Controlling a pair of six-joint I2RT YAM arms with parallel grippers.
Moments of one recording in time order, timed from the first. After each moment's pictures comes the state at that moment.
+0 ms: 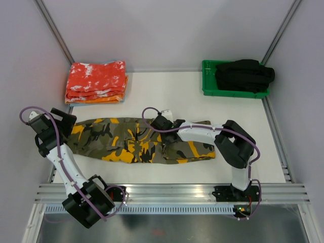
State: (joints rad) left arm 0.72 0.96 0.82 -0.47 0.25 -0.55; right arm 0.95 1.91 1.25 -0.47 0.34 0.65
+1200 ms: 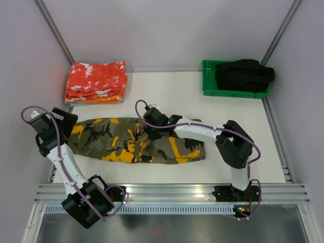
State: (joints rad) left arm 0.70 0.96 0.82 -0.47 0.26 -0.56; right arm 0.97 1.92 1.39 -0.39 0.10 0.64
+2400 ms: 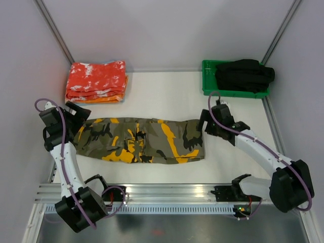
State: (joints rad) left arm 0.54 0.96 0.84 -0.47 0.32 -0.56; right arm 0.42 1.22 0.82 -0.41 0.11 0.62
